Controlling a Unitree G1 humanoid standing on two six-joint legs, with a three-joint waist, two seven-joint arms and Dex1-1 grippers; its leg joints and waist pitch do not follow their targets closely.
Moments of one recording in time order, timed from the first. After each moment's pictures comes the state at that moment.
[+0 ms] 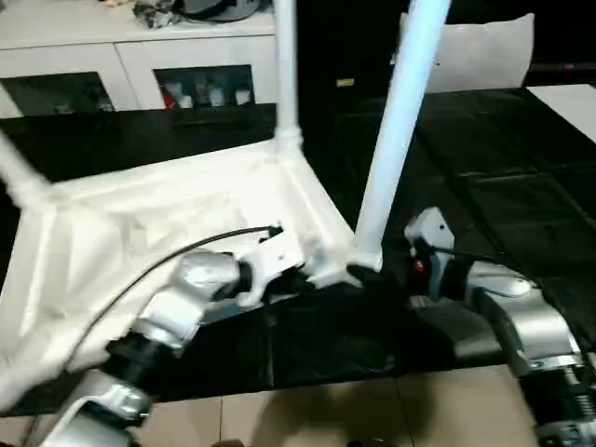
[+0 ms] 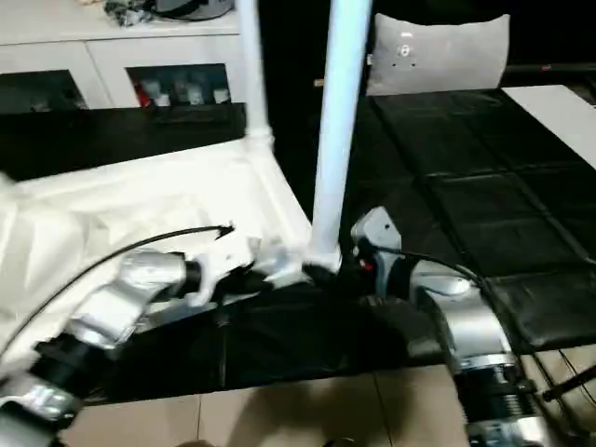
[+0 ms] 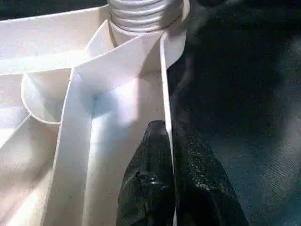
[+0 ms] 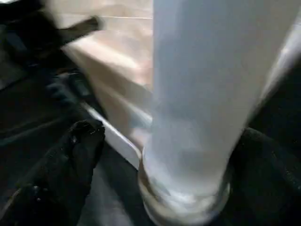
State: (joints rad) left arm -0.48 0.39 -0.39 0.31 0.05 0.17 -1.08; right arm -0.33 -0.45 0.09 0.21 0.21 0.26 1.08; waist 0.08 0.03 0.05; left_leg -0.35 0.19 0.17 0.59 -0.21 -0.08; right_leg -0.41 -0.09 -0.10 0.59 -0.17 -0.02
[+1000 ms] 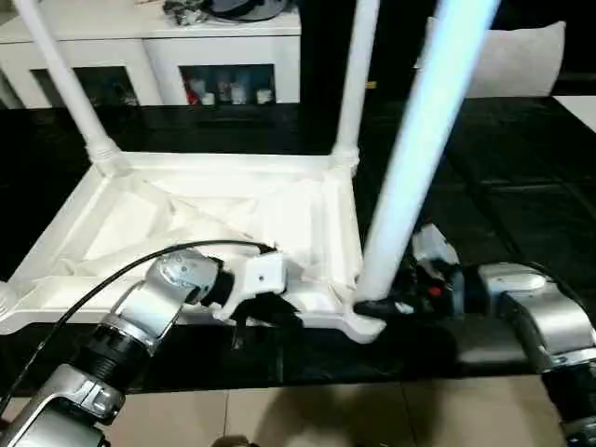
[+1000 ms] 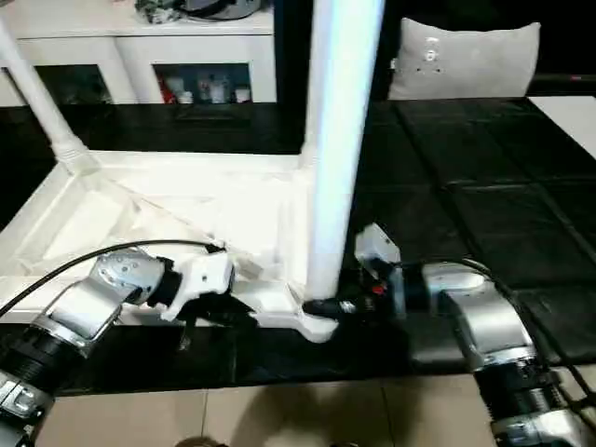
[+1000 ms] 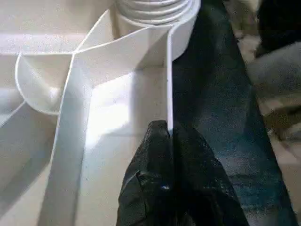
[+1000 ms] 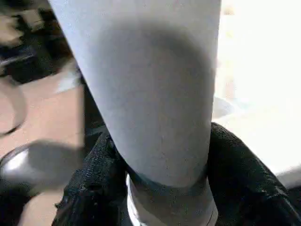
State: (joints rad) left arm -0.50 0.45 -0.40 0.31 0.00 0.21 -1.26; right arm -0.34 -0.47 0.14 0.17 0.29 0.37 1.23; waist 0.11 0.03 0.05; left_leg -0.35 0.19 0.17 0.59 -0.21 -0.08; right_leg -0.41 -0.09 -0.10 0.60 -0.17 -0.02
